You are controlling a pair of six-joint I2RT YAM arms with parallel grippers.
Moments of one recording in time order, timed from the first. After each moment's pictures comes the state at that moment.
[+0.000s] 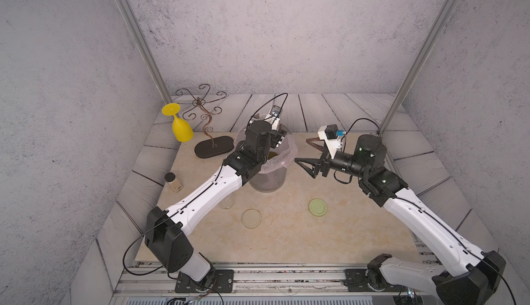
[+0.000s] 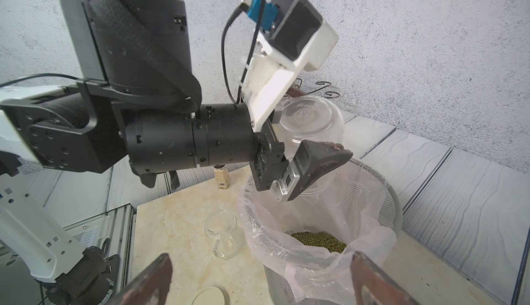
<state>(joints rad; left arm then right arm) -0.70 1.54 1.47 -0.05 -0.50 0.29 0.52 1.17 1.16 -0.09 -0.61 0.00</state>
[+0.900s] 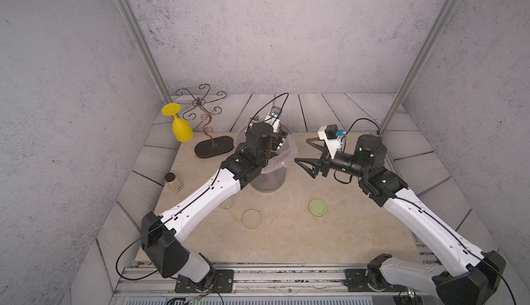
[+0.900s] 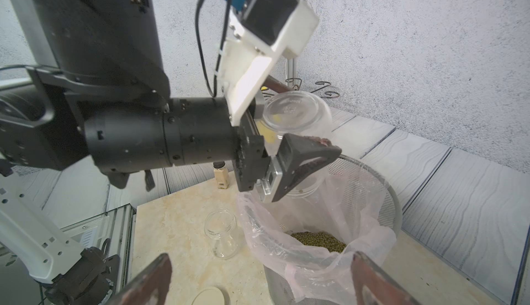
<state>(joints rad) -0.74 1.48 1.49 -0.16 -0.53 0.19 0.52 1.17 1.16 -0.09 -0.61 0.00</state>
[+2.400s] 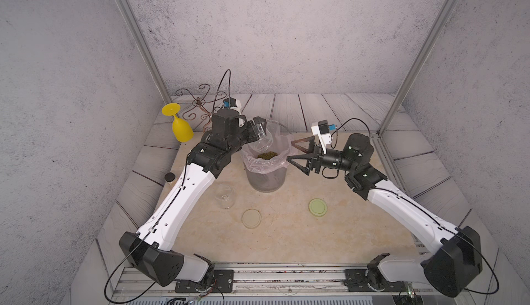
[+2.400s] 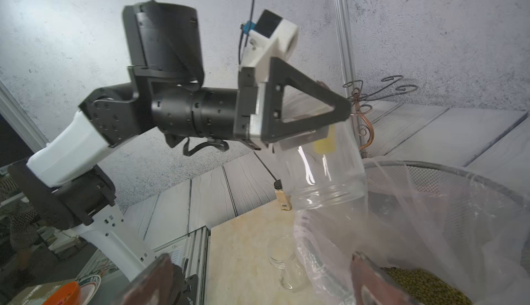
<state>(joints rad) -0.47 1.40 1.60 -0.50 -0.03 -0.57 0.52 1.37 1.12 0.33 -0.85 0.41</state>
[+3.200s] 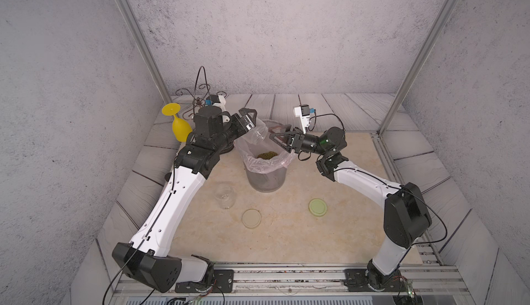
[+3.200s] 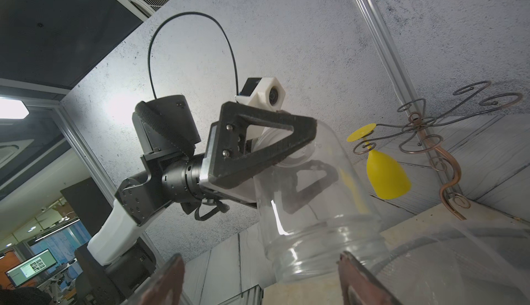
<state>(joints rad) -0.37 1.35 1.57 -0.41 0.11 -0.74 0.59 1.74 1.36 0.88 -0.90 0.92</state>
